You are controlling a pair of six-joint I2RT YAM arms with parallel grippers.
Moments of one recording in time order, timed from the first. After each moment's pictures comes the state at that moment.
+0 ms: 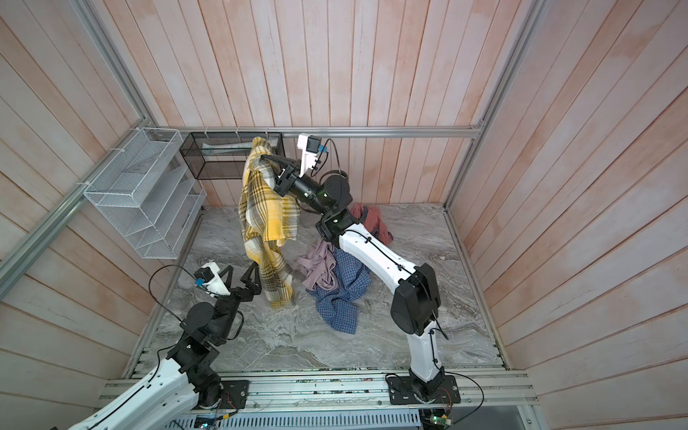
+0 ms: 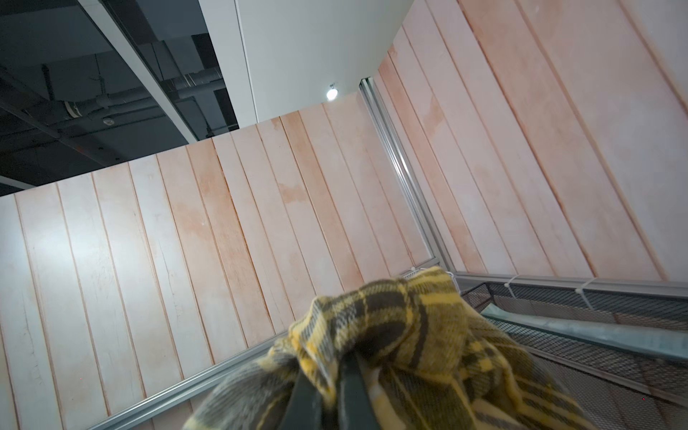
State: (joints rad) left arm -0.58 0.57 0.26 0.38 -0.48 -0.39; right arm 0.77 2.03 1.99 0.64 -0.41 0.69
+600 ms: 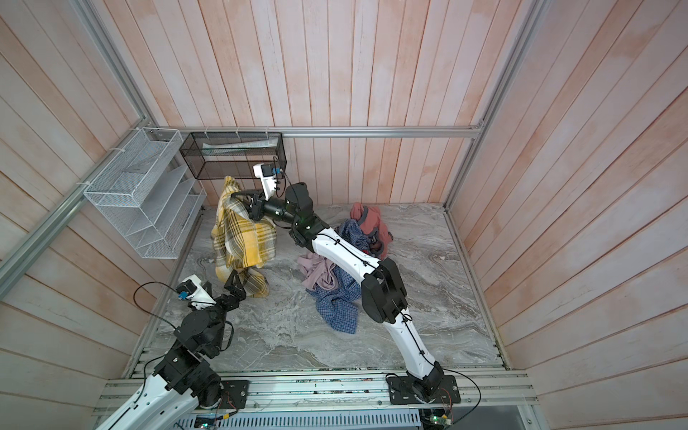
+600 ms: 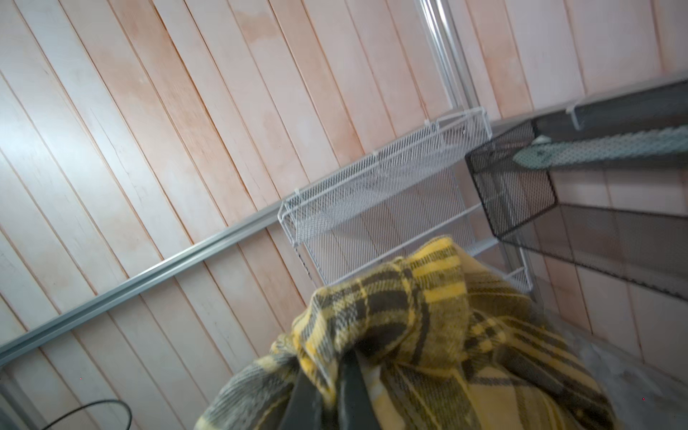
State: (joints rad) left arm -0.58 0.36 0.24 0.06 -0.73 -0.46; right arm 0.84 2.25 2.08 0.42 -0.56 0.61
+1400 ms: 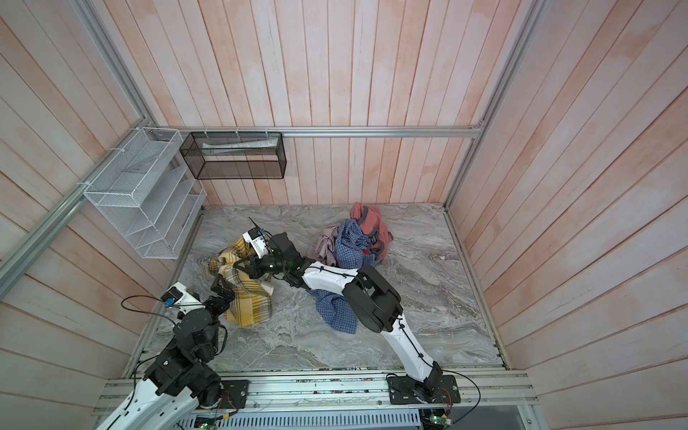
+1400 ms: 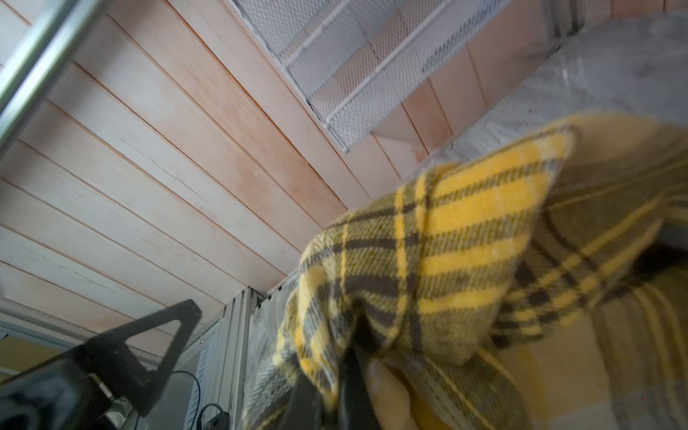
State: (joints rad) left arm -0.58 0.35 0.32 -0.22 -0.89 -0.68; right arm 0.96 2.30 1.71 0.36 -0.55 0.57
